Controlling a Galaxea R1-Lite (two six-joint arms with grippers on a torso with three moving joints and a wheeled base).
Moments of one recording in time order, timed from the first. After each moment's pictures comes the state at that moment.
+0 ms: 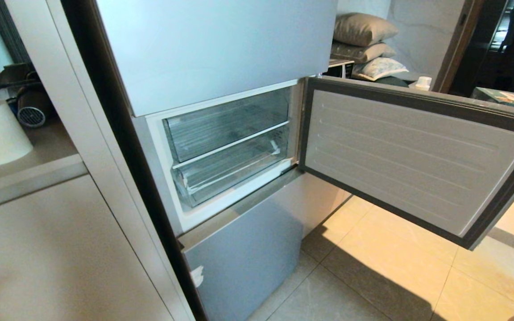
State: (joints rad) left arm 0.01 0.00 -0.04 0.10 0.00 0.00; right arm -0.82 1.07 -0.48 -0.61 0.22 0.67
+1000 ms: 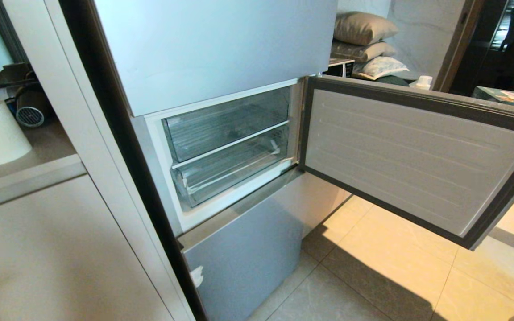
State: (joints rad) left arm 0.01 0.00 -0.04 0.10 0.01 0.00; right arm -0.83 1.95 -1.05 -0.92 0.42 1.10
